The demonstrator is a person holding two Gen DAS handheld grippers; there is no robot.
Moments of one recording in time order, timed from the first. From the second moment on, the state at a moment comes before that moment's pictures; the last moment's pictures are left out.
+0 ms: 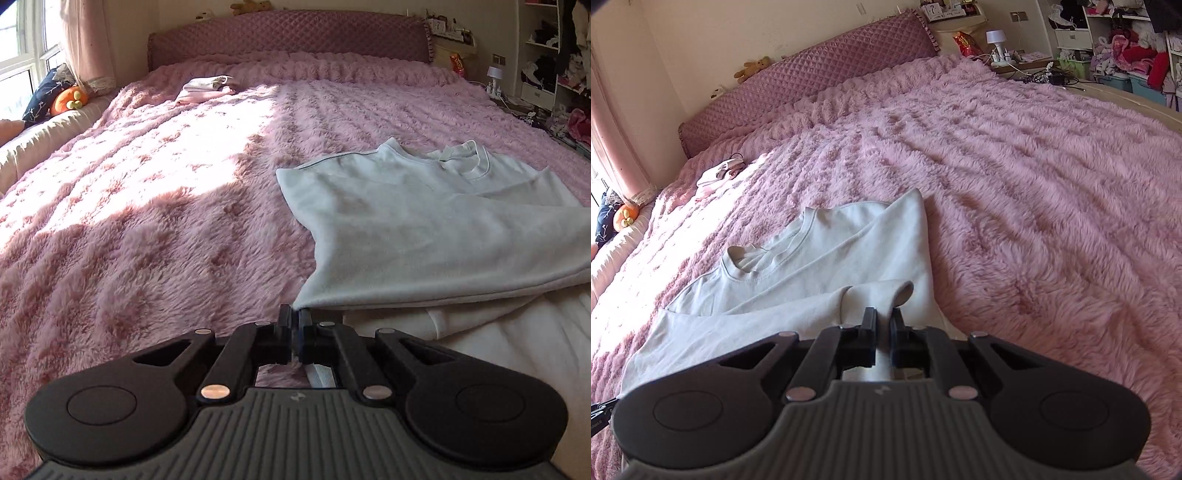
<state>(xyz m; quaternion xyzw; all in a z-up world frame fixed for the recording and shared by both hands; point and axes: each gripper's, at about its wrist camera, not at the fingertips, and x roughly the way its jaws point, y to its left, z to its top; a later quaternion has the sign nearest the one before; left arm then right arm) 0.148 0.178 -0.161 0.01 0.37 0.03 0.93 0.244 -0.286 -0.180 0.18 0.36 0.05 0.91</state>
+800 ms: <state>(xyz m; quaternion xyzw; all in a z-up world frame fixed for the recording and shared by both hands) 0.160 0.146 -0.129 -0.12 0.31 -0.03 0.94 0.206 -0.301 -0.218 0.30 0.42 0.07 0.85</state>
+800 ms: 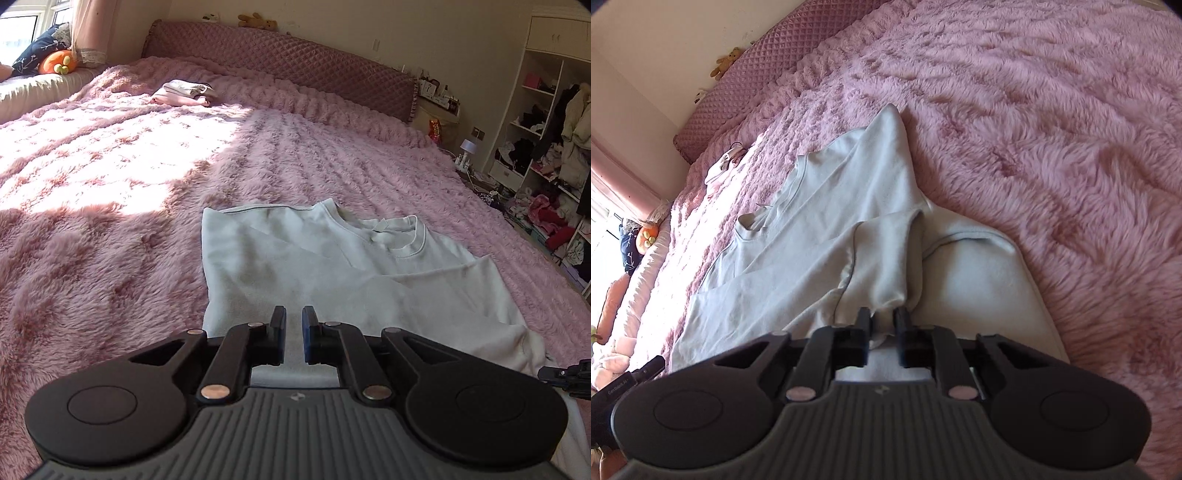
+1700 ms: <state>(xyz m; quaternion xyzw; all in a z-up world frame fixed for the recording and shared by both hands) 0.187 0.163 -0.153 -0.18 0.33 0.03 0.93 0.183 -0.298 -0.189 0.25 0.38 0.10 0.89</state>
